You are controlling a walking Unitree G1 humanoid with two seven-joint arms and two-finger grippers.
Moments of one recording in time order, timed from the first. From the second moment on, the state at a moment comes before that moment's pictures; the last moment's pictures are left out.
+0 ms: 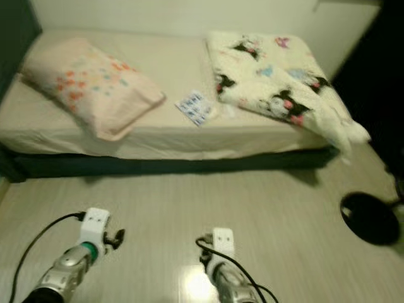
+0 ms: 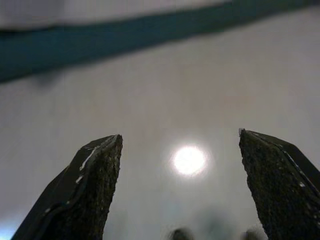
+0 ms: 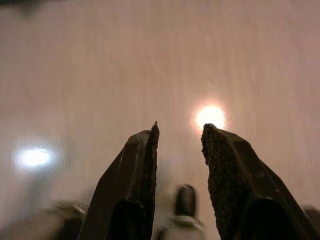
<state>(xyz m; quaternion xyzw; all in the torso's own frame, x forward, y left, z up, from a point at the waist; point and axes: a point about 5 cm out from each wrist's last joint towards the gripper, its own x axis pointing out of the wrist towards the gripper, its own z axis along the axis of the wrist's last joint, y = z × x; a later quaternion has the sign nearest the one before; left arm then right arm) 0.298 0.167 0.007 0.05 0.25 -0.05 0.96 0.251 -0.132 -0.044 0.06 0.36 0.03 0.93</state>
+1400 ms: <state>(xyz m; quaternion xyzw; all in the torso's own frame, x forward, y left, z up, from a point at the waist) 0.294 0.178 0.009 0.06 0.24 -0.04 0.97 0.262 -0.137 -0.034 0.06 0.33 0.03 0.94</state>
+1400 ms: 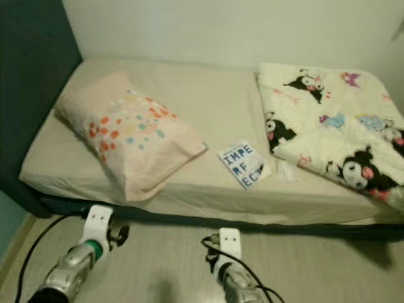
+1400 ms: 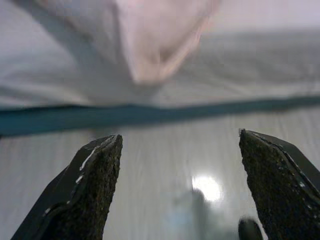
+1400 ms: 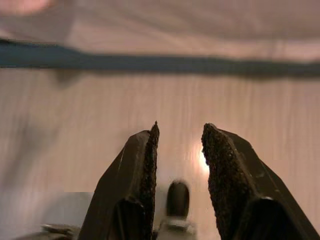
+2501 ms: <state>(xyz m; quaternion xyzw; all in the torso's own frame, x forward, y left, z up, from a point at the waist) 0.284 0.207 0.042 0.09 0.18 -0.02 0.98 0.287 -0.111 0.009 0.15 0.16 0.10 0.97</state>
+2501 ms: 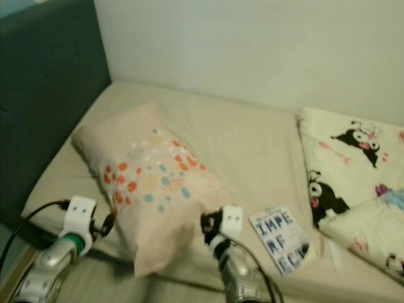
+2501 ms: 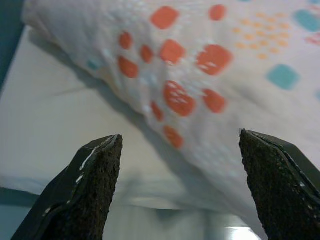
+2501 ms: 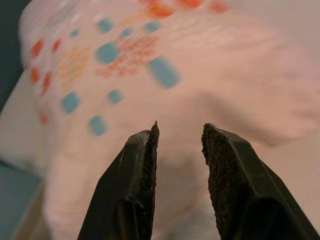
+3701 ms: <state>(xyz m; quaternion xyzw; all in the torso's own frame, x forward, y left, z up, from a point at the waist) 0.288 0.189 0.059 0.07 0.17 -0.05 0.98 0.284 -0.145 0.002 0.13 0.18 -0.02 0.98</state>
